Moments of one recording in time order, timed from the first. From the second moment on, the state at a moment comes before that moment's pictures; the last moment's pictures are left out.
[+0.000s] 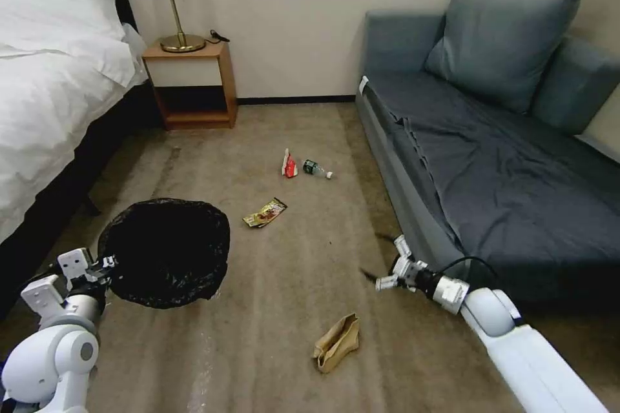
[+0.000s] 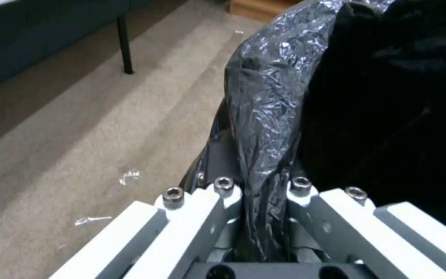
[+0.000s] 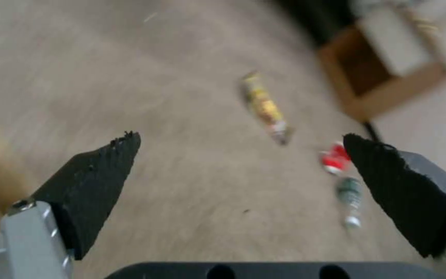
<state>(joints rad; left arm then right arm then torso) 1.41 -1.33 -0.93 -2.02 -0.53 0.53 -0.15 -0.92 1.00 0.19 1.28 -0.29 0.62 -0.69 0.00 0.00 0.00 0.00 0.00</state>
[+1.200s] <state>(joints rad) 1.42 -1.38 -0.94 -1.99 -0.49 0.50 -0.13 -0.65 1.17 -0.17 1.05 -0.65 0.70 -1.08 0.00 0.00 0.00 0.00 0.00</state>
